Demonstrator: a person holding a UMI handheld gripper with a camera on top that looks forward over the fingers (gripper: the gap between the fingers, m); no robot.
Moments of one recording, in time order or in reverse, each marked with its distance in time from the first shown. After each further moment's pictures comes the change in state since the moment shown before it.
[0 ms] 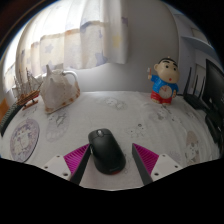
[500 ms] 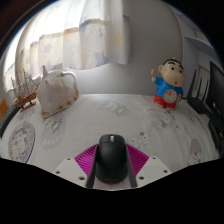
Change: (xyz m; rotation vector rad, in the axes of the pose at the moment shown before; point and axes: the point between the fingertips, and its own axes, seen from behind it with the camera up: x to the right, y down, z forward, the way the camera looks) arm 0.003 -0.019 0.029 0.005 -0.018 -0.016
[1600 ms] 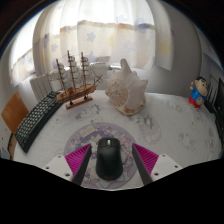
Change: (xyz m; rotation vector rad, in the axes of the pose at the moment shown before) arm -0.318 -0.001 -0.080 -0.098 -0.060 -0.010
